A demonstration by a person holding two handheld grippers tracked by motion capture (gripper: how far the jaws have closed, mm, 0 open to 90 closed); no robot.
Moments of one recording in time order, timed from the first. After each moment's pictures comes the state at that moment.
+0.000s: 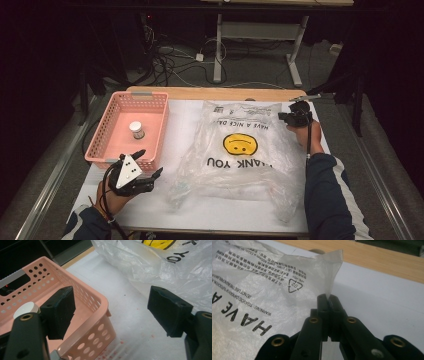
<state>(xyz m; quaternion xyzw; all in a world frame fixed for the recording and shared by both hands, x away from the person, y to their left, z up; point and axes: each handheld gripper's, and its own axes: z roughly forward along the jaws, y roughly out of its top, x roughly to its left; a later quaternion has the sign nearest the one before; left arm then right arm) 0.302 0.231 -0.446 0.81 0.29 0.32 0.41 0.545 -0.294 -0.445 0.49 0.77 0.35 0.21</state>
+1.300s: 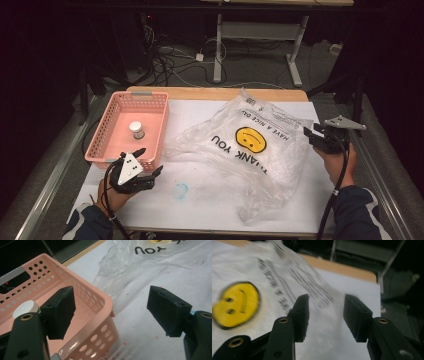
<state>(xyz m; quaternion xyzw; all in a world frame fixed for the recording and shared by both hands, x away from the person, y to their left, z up) 0.309 0.230 -0.449 0.81 0.30 0.32 0.40 0.411 -0.334 -0.405 0.47 0.72 0.39 0.33</state>
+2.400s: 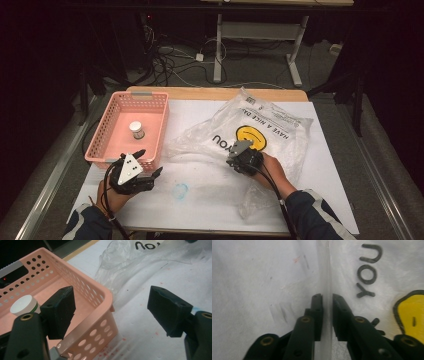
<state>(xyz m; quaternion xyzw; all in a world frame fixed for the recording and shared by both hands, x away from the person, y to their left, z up) 0.309 0.232 -0.451 0.81 0.30 0.31 0.40 0.395 -0.128 -0.454 0.18 0.92 0.29 0.19</state>
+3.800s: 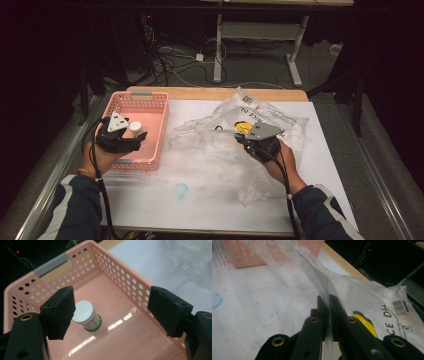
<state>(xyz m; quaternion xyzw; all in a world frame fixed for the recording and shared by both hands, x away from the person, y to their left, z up) 0.399 0.271 -0.396 0.81 0.39 0.29 0.33 0.386 -0.153 -0.386 0.21 0.84 0.41 0.28</state>
